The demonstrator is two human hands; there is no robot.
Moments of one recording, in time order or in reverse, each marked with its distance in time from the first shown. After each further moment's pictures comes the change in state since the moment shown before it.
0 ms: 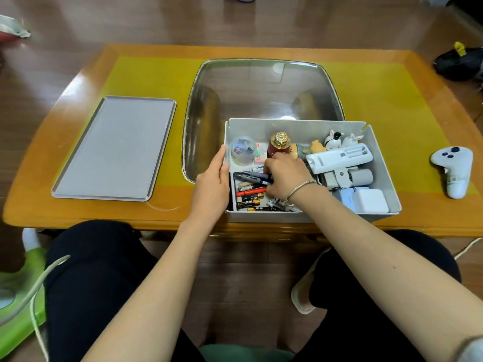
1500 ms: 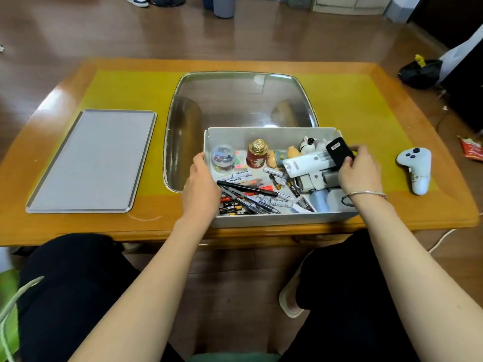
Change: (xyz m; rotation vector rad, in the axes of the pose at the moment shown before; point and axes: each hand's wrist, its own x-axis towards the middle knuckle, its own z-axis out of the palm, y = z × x) left_hand 0.012 0.015 0.019 0.307 0.097 -0.044; right_hand -0.071 0.120 -0.029 0.472 0.502 0.664
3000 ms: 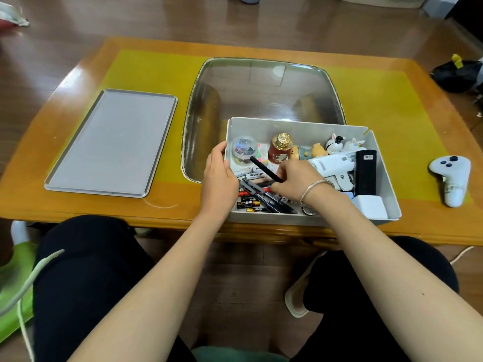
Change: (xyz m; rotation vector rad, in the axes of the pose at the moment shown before) left_hand -0.001 -0.007 0.003 -0.362 0.096 0.023; right_hand -0.038 -0.091 0.077 -0.237 -0.629 -0.419
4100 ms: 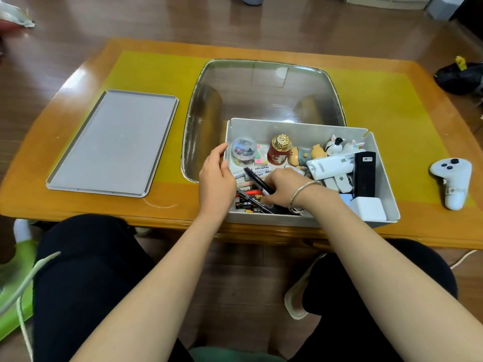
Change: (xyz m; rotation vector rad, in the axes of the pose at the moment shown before) left_hand -0.001 0.002 -0.002 -0.052 0.035 -0.033; right_hand 0.002 -0.010 0.004 -0.152 -0.210 -0.188
